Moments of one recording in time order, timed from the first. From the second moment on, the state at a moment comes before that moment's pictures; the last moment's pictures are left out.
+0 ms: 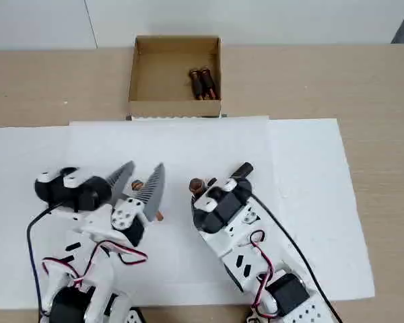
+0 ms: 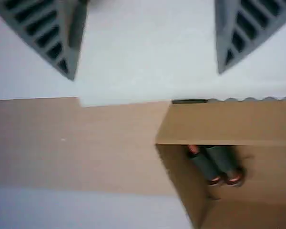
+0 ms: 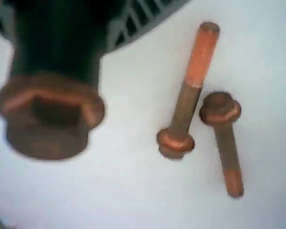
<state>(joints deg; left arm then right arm) 12.0 -103.4 75.7 51.7 19.3 -37.5 -102.4 91.5 38.4 3.4</state>
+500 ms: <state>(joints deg) 6.2 -103.4 89.5 56.6 16.8 -36.7 -87.1 69.4 43.0 -0.8</state>
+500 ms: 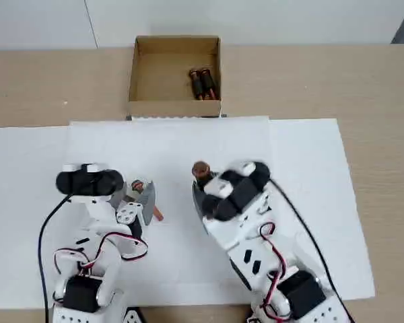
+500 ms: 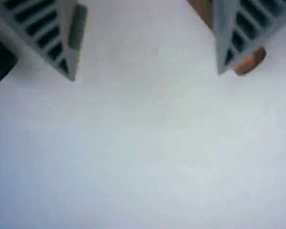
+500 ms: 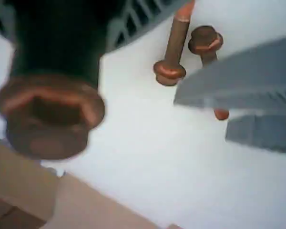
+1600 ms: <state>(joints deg) 6.2 -103.4 95.0 56.7 16.8 -26.4 -1.3 0.2 43.0 -8.0</state>
